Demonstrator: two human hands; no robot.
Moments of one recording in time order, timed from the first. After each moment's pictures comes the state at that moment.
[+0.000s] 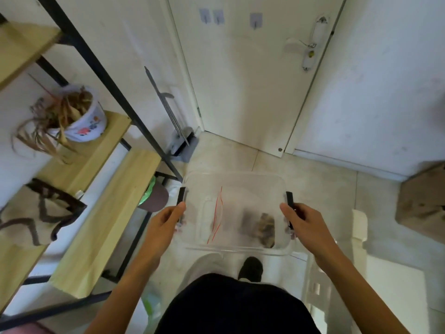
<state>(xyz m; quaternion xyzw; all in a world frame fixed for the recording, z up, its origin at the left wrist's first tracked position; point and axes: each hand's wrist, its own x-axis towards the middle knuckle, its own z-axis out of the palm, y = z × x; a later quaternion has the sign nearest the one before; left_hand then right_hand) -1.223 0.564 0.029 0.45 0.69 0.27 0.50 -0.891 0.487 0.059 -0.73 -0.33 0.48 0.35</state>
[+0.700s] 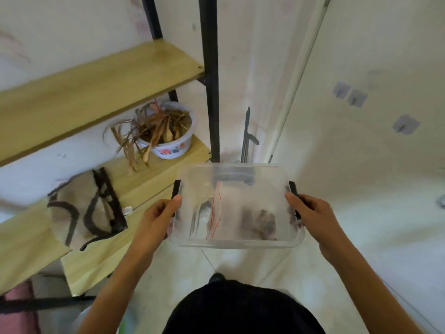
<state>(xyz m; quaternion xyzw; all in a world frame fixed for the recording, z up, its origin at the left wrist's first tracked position) -1.336 0.751 0.086 0.28 0.74 0.47 0.40 -1.013 0.865 0.107 -0.60 -0.51 0.53 0.30</state>
